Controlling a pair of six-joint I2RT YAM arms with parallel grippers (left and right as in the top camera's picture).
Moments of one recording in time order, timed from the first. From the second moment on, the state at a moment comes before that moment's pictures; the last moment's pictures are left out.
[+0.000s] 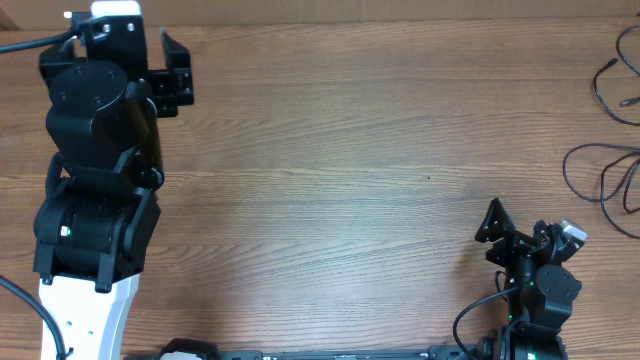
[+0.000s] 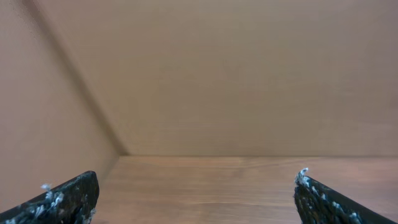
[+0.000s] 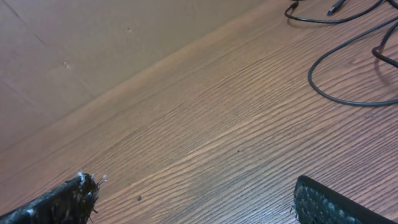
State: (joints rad) left arm -0.18 1.18 1.54 -0.56 -0.40 0.13; right arm -0.22 0.17 0.07 -0.18 -0.03 0.41
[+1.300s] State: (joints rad) left arm -0.11 0.41 0.11 0.37 0.01 0.03; right arm -0.22 0.18 0.07 -0.18 -0.02 0.41
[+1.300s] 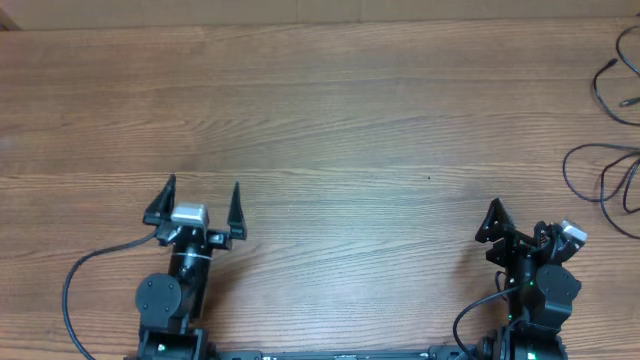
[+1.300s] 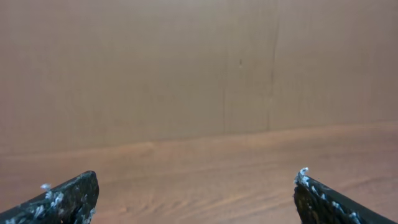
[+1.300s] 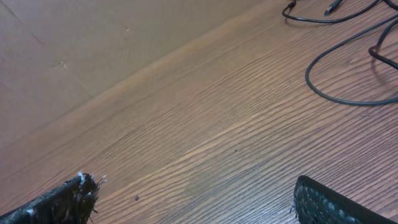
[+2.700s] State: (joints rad) left arm 0.00 0.02 0.01 -0.08 0.02 0.11; right arm -0.22 0.18 0.07 -0.18 -0.02 0.41
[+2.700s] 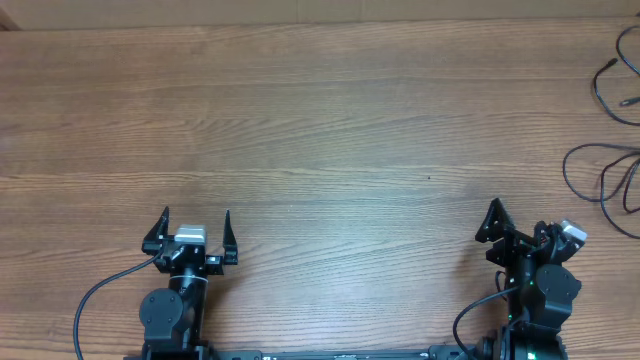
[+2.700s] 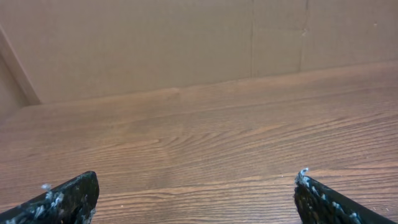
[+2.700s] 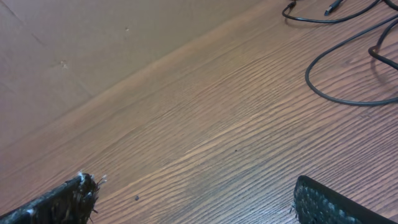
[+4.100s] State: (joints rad) left arm 0.00 0.02 0.01 -0.08 0.02 0.11; right arm -0.03 0.01 0.02 -0.05 -0.02 0.05
